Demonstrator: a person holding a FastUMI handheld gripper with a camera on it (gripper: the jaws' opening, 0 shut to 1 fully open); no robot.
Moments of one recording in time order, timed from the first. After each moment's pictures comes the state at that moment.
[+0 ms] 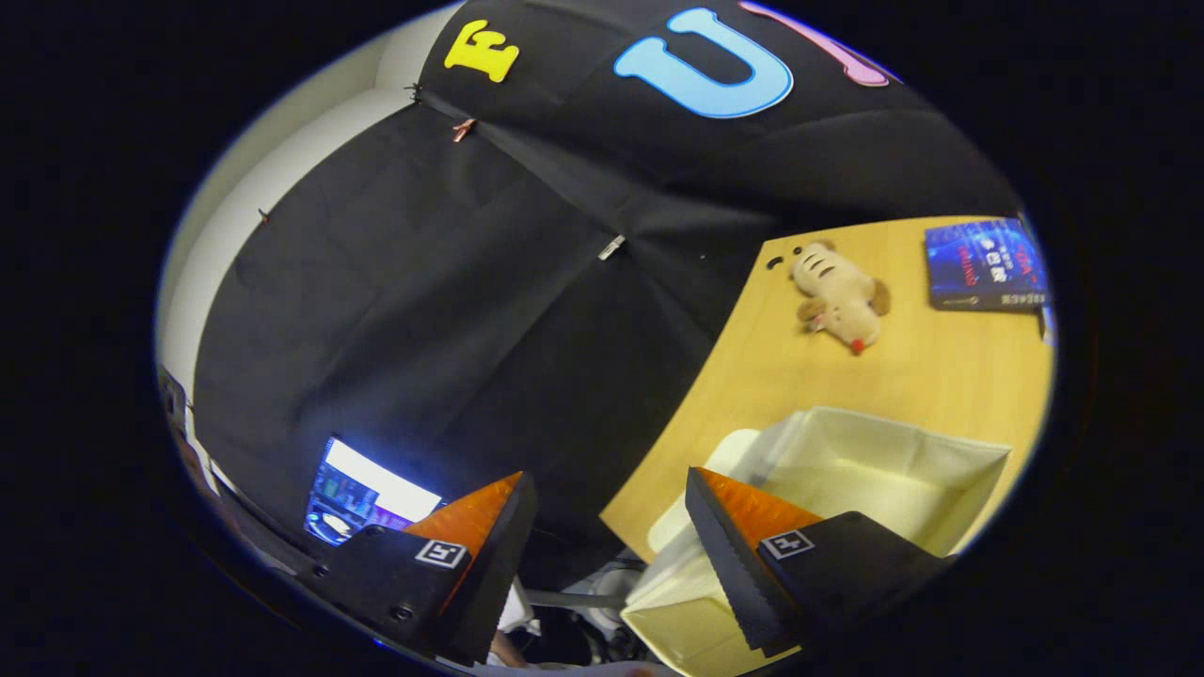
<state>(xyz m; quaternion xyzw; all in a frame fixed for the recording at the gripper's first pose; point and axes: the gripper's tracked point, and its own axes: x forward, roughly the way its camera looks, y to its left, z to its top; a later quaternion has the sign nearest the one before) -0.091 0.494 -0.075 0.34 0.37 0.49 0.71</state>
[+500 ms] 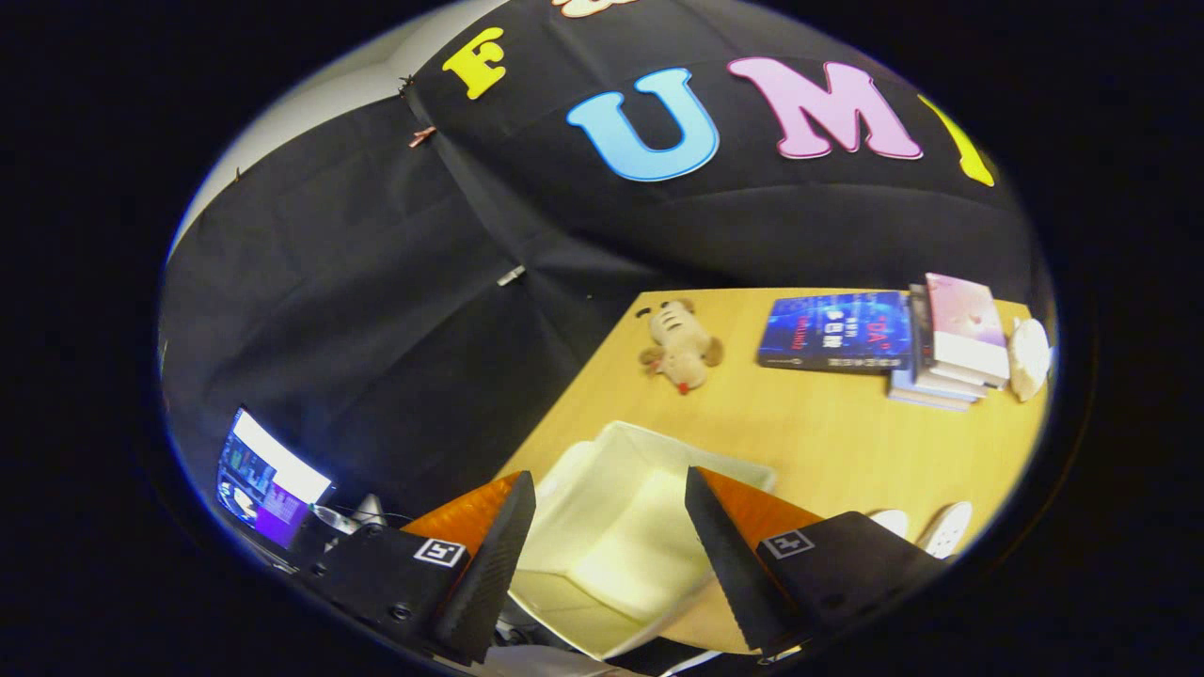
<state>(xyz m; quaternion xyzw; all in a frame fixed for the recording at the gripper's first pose) -0.065 0.335 -0.123 0.24 0.37 0.35 0.83</state>
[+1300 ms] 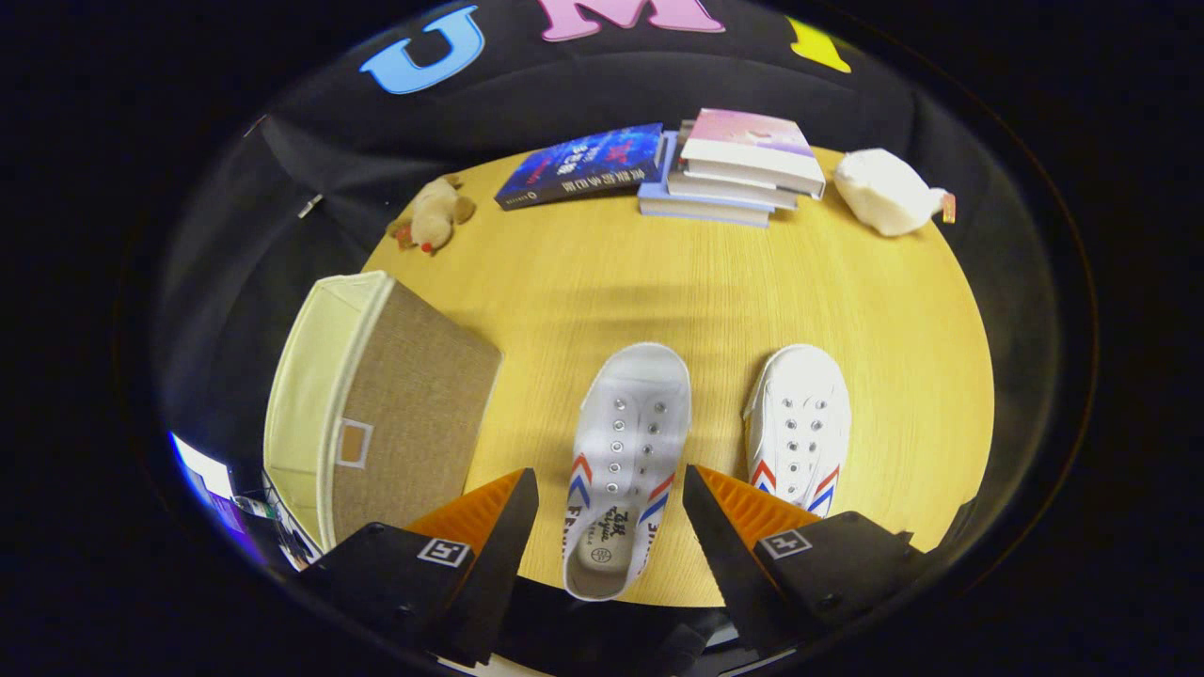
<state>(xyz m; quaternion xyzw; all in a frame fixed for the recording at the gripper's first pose) -0.126 0.179 -0.367 0.17 0.59 0.18 0.77</state>
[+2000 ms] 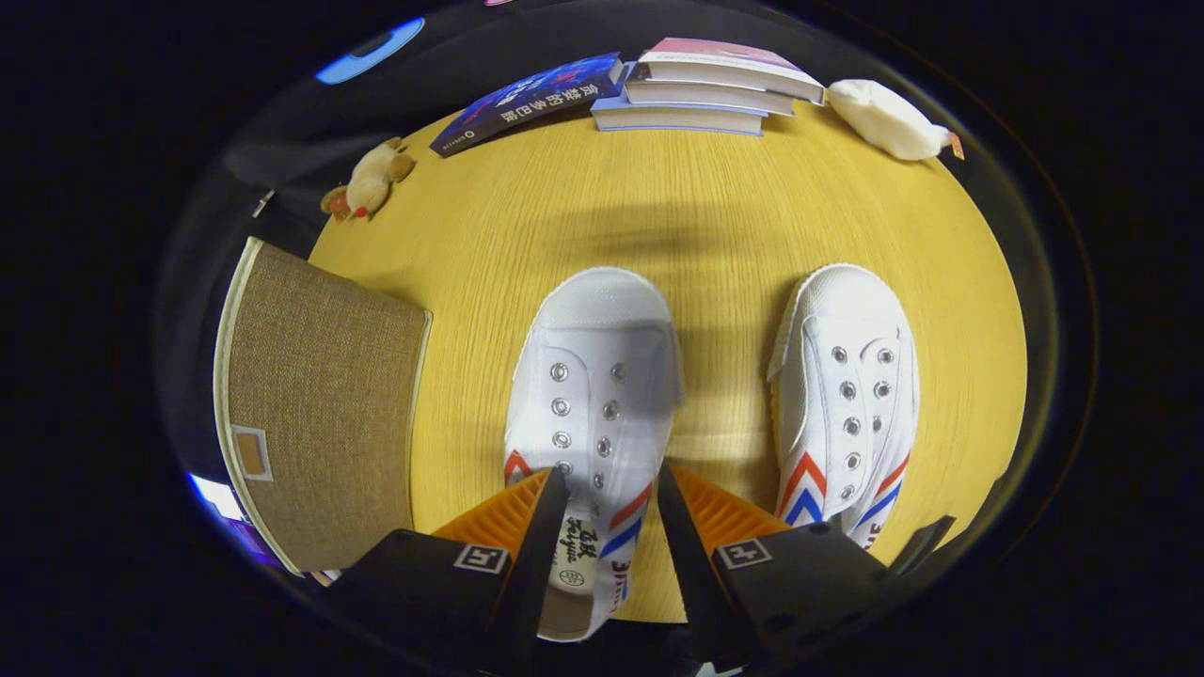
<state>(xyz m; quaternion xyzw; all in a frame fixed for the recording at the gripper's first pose) -0.141 0.194 -0.435 0.20 0.65 0.16 0.72</state>
